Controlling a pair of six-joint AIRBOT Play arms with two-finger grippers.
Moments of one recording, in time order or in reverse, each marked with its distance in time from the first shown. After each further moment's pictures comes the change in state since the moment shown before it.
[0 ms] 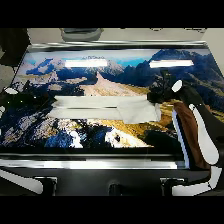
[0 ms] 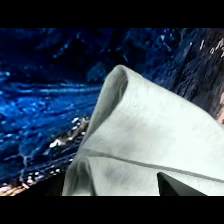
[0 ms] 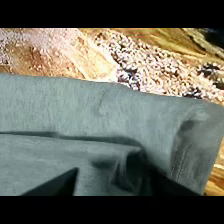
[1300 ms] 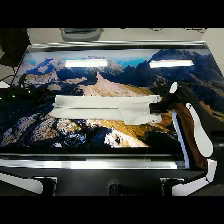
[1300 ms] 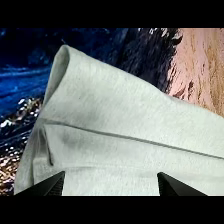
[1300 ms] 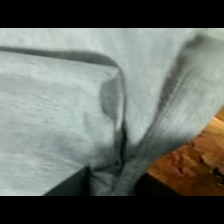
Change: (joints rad) left arm 0.005 0.061 0.073 -0.023 -0.163 -0.010; right arm 0.002 -0.084 0.033 -0.162 0.287 0.038
